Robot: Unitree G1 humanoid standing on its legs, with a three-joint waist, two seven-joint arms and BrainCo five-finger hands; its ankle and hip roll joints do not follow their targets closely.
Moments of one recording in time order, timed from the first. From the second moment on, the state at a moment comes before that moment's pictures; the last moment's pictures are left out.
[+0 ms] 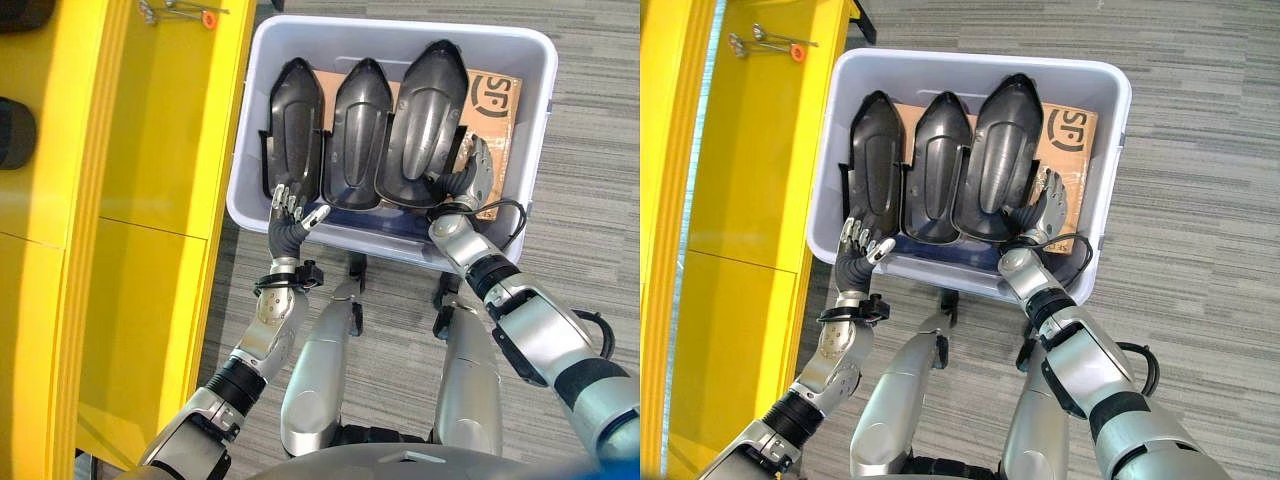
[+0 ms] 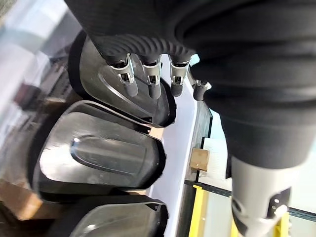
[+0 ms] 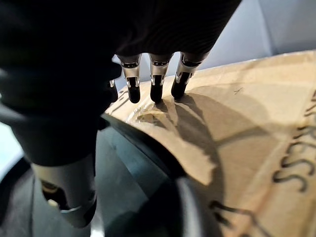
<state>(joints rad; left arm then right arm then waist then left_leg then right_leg) -0.25 0.28 -0.51 0.26 -0.62 -0.50 0.41 -0.93 -0.25 0.52 1.07 0.09 0.12 -0.87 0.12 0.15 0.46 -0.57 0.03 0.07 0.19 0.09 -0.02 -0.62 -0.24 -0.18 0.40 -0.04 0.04</state>
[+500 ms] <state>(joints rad) -0.22 0.28 -0.53 0.28 -0.62 -0.55 0.40 -1.00 -0.31 0.55 1.13 -0.11 0.32 -0.87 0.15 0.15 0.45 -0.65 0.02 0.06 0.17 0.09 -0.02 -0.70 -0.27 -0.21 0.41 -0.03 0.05</state>
